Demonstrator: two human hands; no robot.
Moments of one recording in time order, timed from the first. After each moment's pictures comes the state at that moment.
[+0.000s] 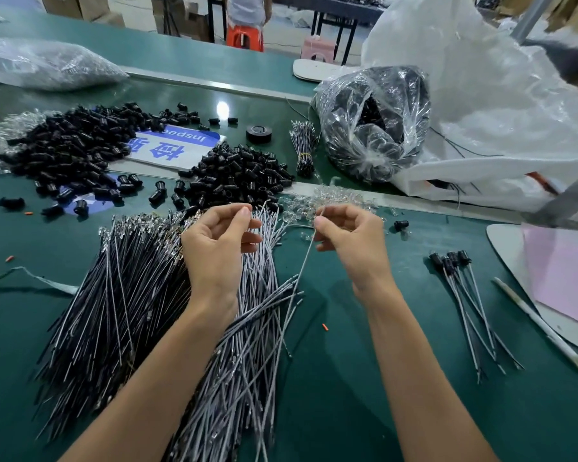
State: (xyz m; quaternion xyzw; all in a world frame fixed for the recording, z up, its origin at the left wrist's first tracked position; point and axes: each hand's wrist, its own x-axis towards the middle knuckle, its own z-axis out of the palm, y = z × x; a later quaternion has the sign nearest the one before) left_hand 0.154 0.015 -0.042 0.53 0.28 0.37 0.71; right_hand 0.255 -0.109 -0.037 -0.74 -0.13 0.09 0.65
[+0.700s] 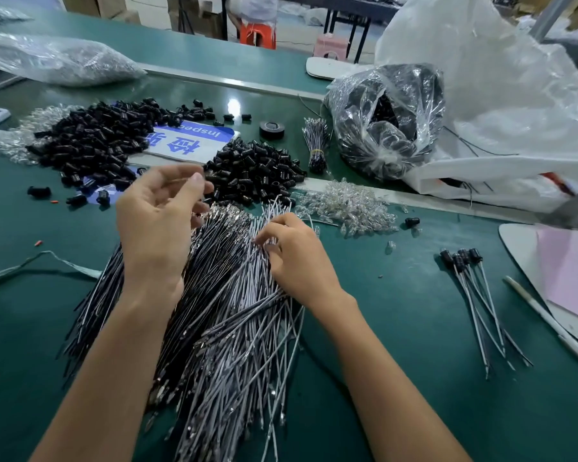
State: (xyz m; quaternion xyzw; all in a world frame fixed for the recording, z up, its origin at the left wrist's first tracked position) left_hand 0.109 0.060 -0.009 0.61 0.27 0.42 0.62; right_hand 0.207 -0.065 -0.049 -0.85 -0.42 0.04 0.31
